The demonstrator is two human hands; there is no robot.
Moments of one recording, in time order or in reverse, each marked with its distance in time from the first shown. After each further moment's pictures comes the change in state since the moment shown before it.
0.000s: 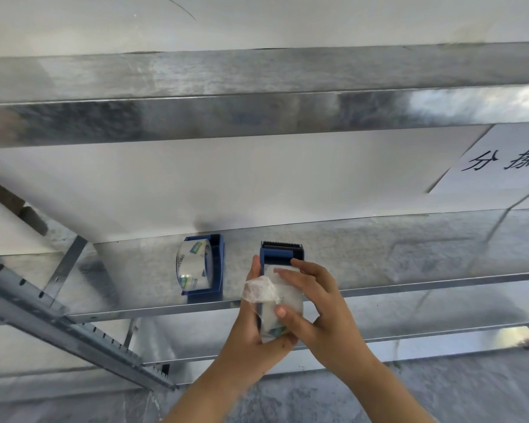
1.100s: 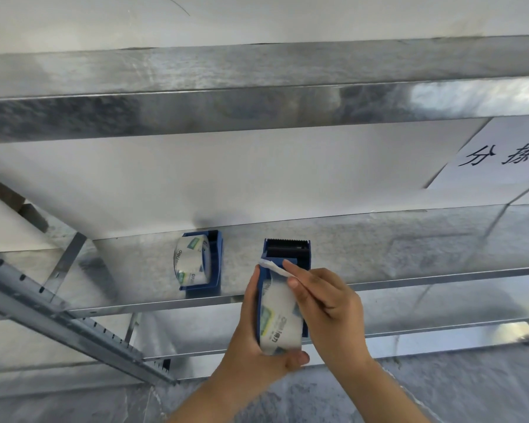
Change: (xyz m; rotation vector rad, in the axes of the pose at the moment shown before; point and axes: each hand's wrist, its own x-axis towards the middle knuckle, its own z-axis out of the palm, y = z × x) left_hand -0.013 -0.008 0.012 -0.168 -0.081 0.049; right_hand -0.002 -0.002 0.002 -0.066 0.346 -0.095
